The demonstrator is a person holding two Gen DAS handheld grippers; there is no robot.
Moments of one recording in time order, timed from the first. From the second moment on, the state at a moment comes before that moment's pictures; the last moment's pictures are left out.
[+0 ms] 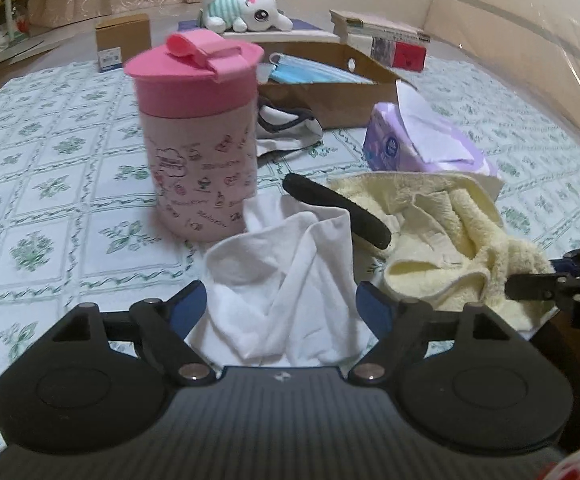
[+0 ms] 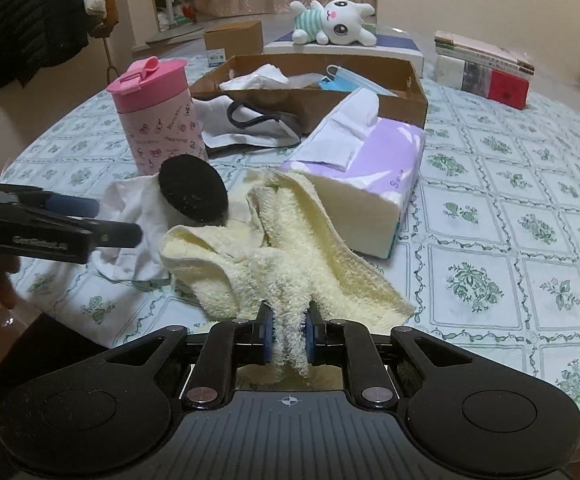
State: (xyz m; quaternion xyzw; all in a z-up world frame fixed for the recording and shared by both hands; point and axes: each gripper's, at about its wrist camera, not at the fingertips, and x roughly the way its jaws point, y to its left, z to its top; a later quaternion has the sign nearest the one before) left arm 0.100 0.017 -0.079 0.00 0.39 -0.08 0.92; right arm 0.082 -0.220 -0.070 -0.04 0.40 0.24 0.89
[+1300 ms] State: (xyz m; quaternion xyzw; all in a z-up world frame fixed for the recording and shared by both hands) left arm 0.068 0.061 -0.041 -0.01 0.38 -0.06 0.92; right arm 0.096 -0.196 -0.090 -0.12 0.40 0.24 0.88
